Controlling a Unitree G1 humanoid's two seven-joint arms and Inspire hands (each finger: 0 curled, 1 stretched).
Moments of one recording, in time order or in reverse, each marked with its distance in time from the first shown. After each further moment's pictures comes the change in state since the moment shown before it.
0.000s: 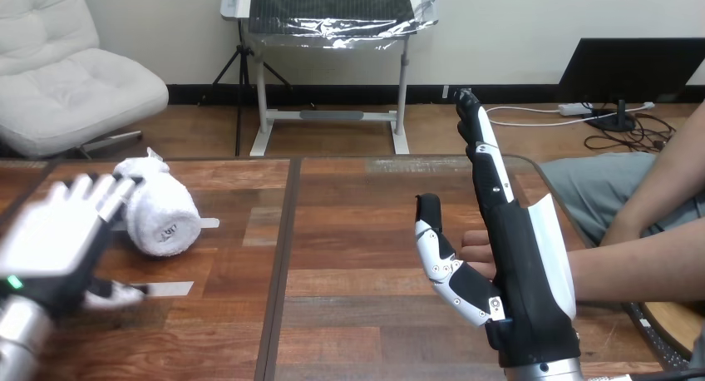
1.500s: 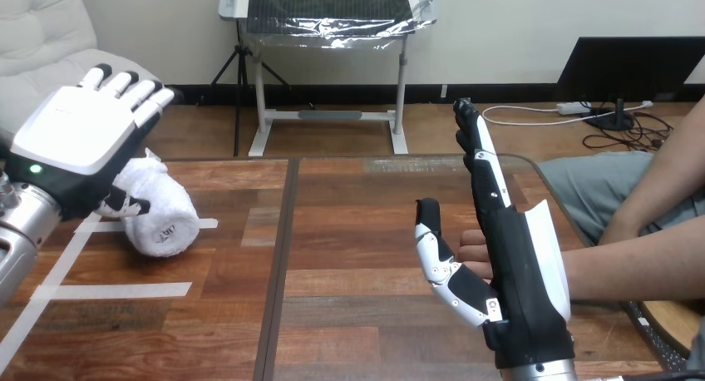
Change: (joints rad) left arm -0.230 0.106 -0.154 -0.120 0.107 0.046 -0.083; right arm -0.009 0.012 -0.005 0.052 0.028 -0.014 0.000
